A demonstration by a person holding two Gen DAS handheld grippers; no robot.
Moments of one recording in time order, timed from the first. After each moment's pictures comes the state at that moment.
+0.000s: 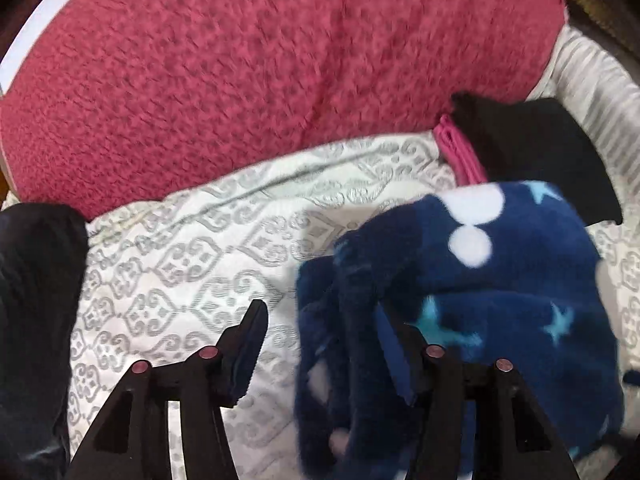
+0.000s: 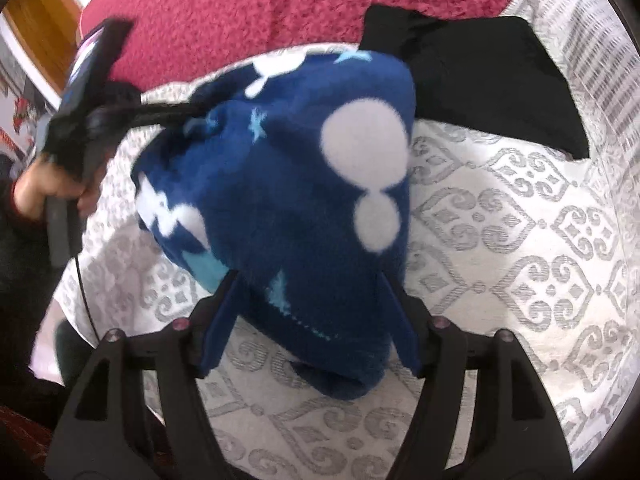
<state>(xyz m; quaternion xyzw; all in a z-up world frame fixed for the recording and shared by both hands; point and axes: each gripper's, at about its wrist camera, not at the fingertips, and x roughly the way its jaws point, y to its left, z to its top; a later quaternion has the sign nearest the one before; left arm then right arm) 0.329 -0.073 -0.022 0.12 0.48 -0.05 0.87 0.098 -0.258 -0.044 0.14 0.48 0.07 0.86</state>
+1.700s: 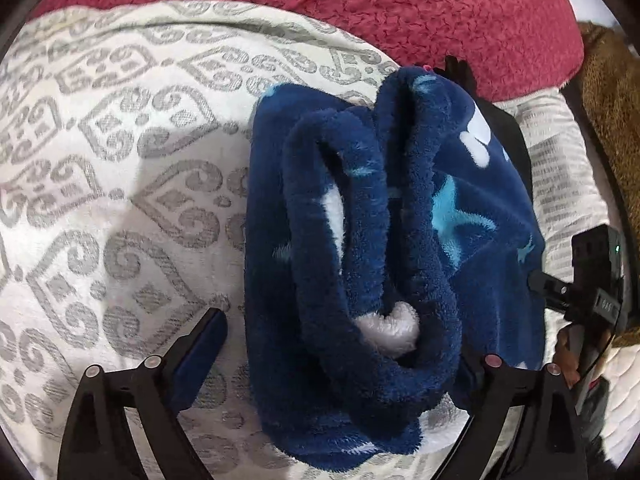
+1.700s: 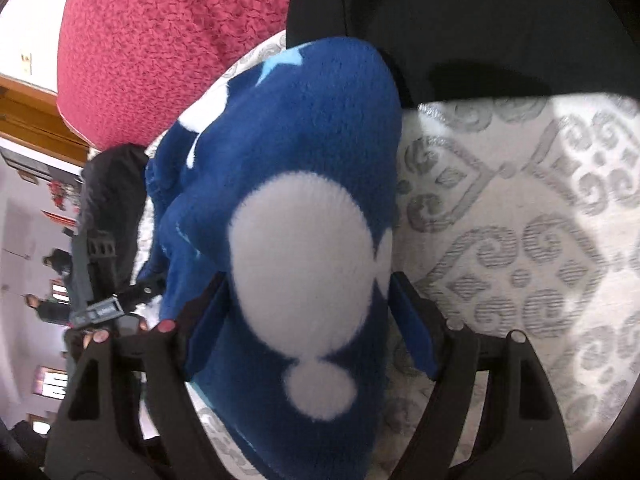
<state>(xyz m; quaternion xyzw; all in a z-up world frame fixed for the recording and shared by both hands) 0.311 -0.012 -0.107 -0.15 0.60 -0.20 0.76 0.189 -0.325 -0.104 0.34 0.53 0.14 0.77</state>
